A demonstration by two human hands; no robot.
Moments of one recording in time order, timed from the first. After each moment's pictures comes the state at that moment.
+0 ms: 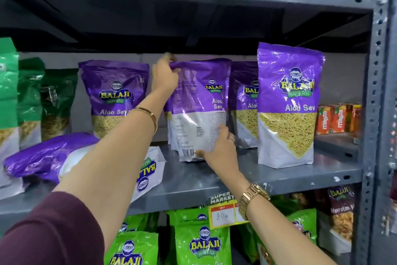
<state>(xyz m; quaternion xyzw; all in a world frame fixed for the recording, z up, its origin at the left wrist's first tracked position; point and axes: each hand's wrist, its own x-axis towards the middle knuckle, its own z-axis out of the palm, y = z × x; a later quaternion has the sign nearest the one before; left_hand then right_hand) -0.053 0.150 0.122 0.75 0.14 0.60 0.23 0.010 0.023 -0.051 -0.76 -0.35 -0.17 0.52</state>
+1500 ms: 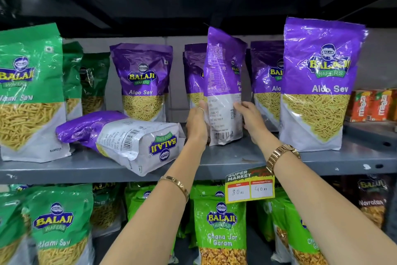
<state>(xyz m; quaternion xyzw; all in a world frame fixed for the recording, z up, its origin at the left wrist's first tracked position) -0.060 0.093 -0.028 0.56 0.19 0.48 0.64 0.065 0.025 -0.026 -0.61 -0.35 0.05 0.71</state>
